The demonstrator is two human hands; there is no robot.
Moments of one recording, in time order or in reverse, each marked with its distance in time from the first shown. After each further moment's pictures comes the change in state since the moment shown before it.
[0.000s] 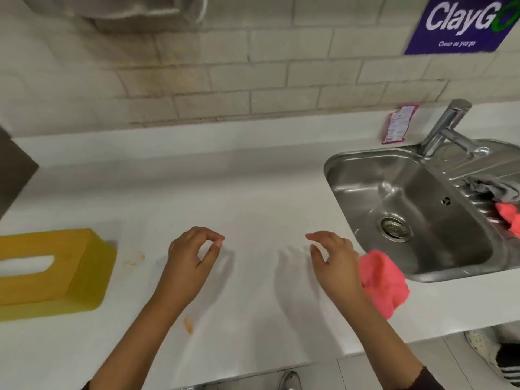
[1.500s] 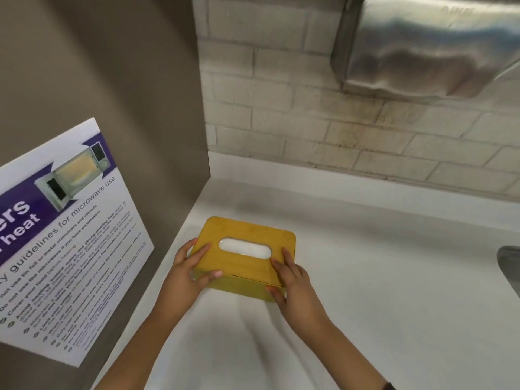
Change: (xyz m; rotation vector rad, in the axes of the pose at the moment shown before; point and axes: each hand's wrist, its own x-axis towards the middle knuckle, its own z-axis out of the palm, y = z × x) left_hand -0.038 -0.280 -0.281 -0.104 0.257 -0.360; right_hand -0.033 -0.295 0.292 -0.067 -0.551 -0.501
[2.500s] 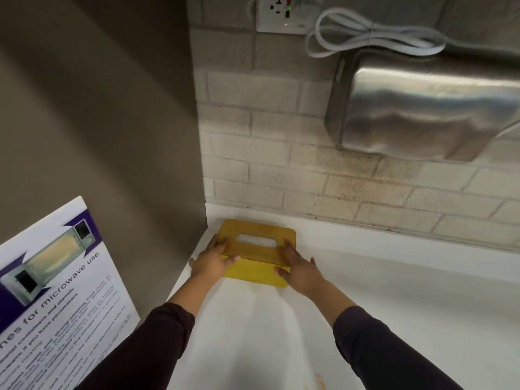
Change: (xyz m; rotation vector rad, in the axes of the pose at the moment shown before) left_hand 0.193 0.039 0.035 0.515 -0.173 -0.173; right_hand 0.186 0.047 -0.059 -0.205 -0.142 0.106
